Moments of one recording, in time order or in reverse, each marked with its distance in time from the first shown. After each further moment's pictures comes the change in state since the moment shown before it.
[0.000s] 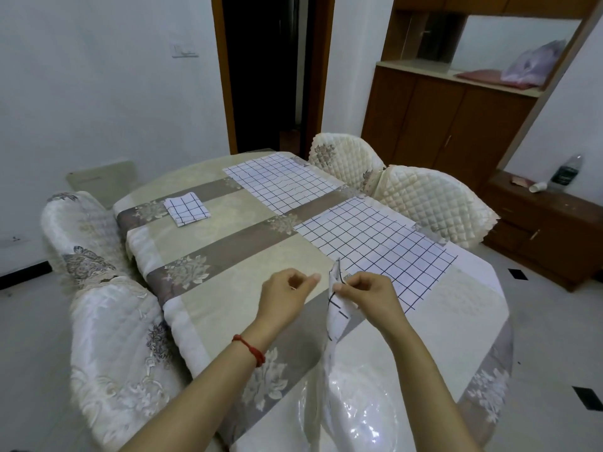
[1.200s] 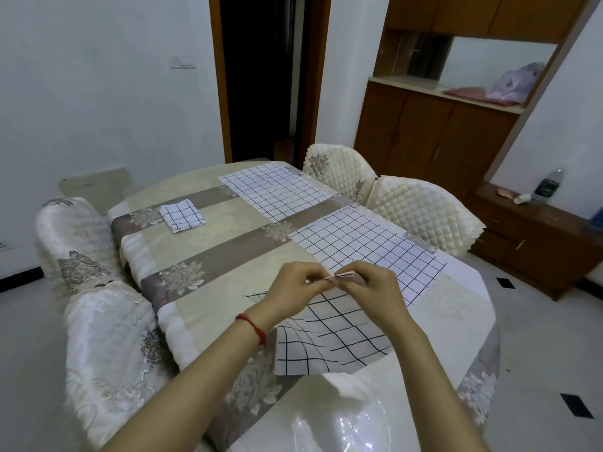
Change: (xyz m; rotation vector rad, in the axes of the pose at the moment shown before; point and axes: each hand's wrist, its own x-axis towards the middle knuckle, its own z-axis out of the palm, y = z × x) left_hand 0.005 0.030 -0.005 0.084 -0.295 0.376; right_hand -0.006 -0.020 -0.010 -0.309 0.036 -0.349
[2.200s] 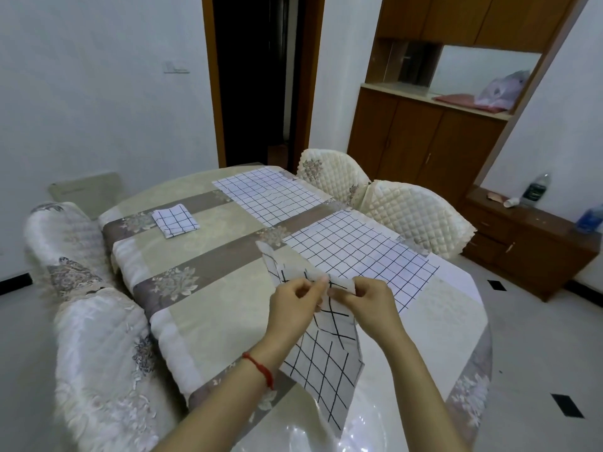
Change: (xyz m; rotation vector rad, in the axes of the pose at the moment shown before) left_hand -0.024 0.013 0.026 -0.367 0.311 -0.320; right_hand -0.009 0.006 0.005 0.043 0.038 0.226
